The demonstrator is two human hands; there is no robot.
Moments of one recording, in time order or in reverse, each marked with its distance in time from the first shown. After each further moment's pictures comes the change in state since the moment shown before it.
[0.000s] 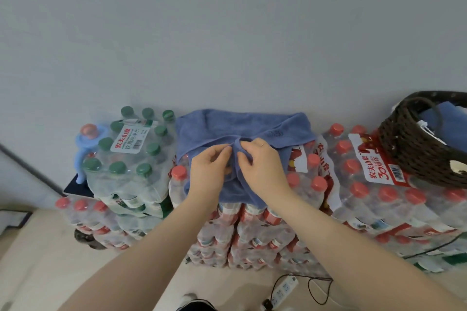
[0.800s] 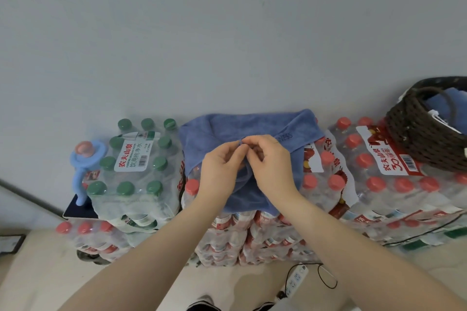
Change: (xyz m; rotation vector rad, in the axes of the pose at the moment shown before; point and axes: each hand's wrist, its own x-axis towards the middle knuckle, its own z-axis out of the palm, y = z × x) left_hand 0.028 0.020 -0.022 0.170 -0.223 0.166; right_hand 0.020 -0.019 0.026 0.257 0.204 0.139
